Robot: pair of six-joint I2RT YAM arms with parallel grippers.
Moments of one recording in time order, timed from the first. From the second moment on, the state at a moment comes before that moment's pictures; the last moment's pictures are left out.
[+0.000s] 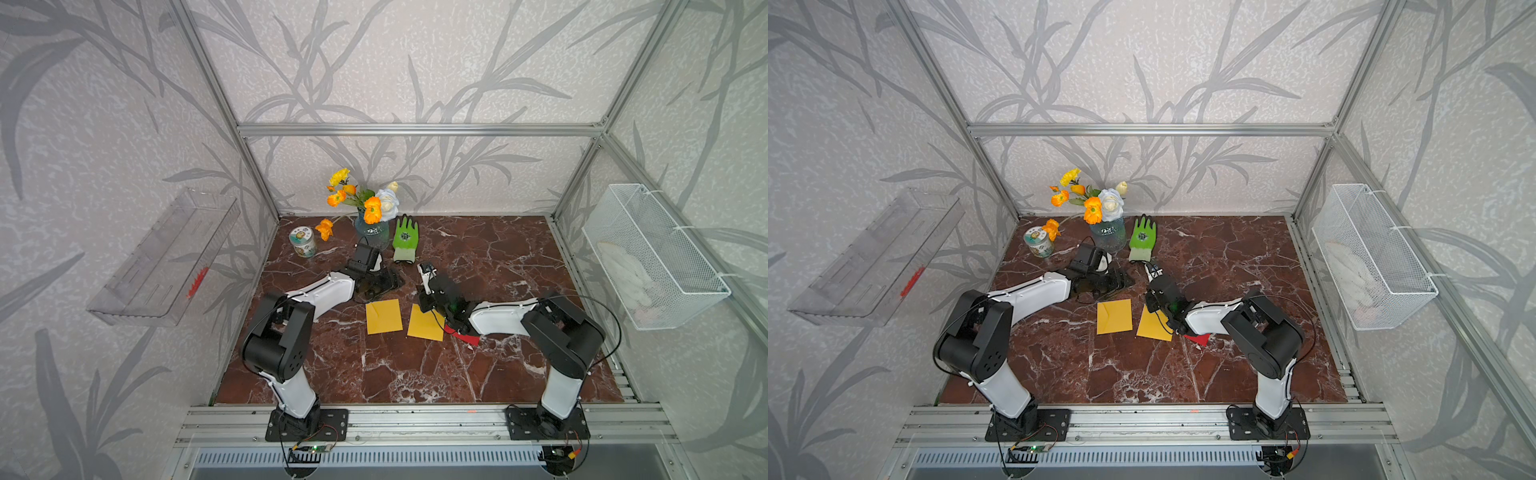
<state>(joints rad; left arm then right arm) -0.37 1.71 1.04 -0.26 0.36 -0.73 0.77 1.83 0.85 0.43 0.25 0.20</state>
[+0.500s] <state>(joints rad) -0.37 1.73 1.15 -0.41 0.37 -0.68 0.80 1.84 0.66 0.76 0.26 0.13</state>
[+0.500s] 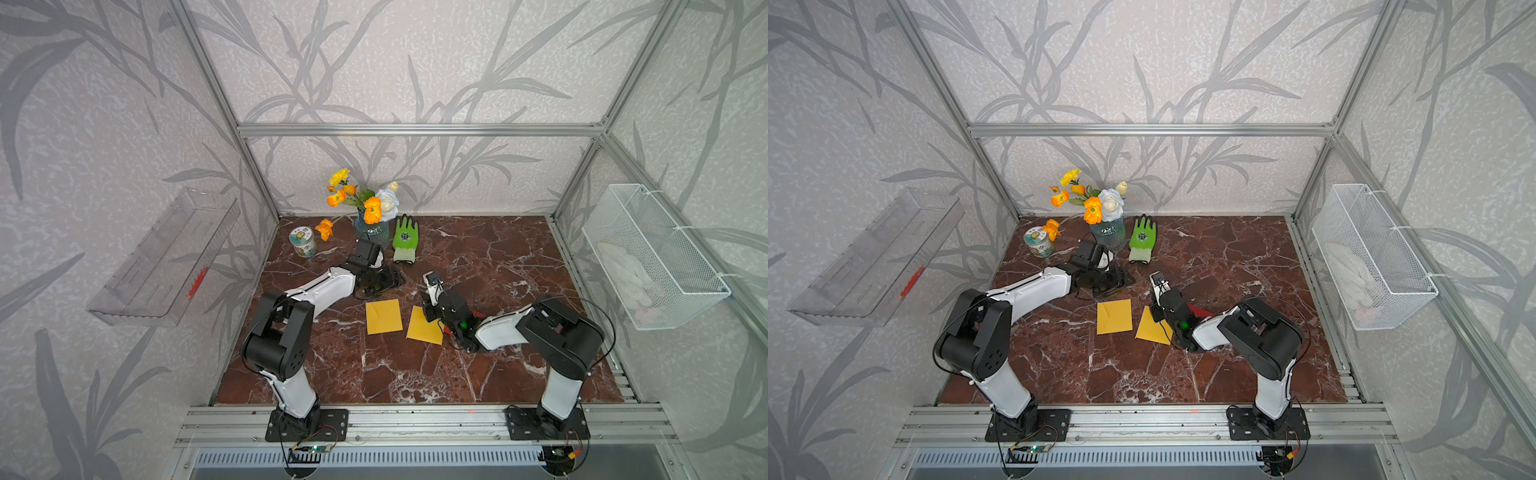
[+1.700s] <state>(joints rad) -0.41 1.92 1.43 -0.66 0.59 -0.50 0.75 1.96 0.65 1.05 -0.06 -0.01</state>
